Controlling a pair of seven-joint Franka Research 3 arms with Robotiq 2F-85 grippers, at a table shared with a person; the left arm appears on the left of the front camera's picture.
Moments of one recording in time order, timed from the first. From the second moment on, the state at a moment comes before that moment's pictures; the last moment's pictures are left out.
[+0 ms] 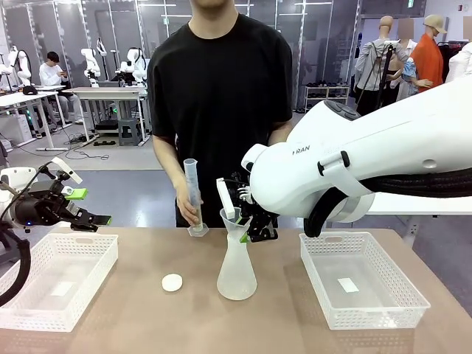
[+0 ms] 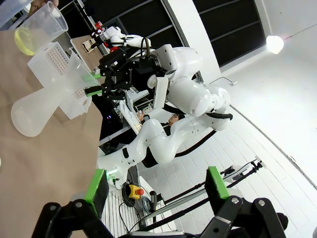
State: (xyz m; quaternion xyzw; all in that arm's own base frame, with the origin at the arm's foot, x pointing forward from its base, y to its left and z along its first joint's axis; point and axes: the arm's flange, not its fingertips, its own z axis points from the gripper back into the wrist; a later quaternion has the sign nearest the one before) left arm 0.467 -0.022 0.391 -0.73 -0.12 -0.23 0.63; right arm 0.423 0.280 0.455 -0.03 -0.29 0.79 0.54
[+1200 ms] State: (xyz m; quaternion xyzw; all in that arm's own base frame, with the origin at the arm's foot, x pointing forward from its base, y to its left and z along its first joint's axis) left arm 0.467 -0.022 0.391 -0.73 -0.12 -0.23 0.63; right arm 0.410 0.293 0.468 -0.03 -0.30 0.80 0.52
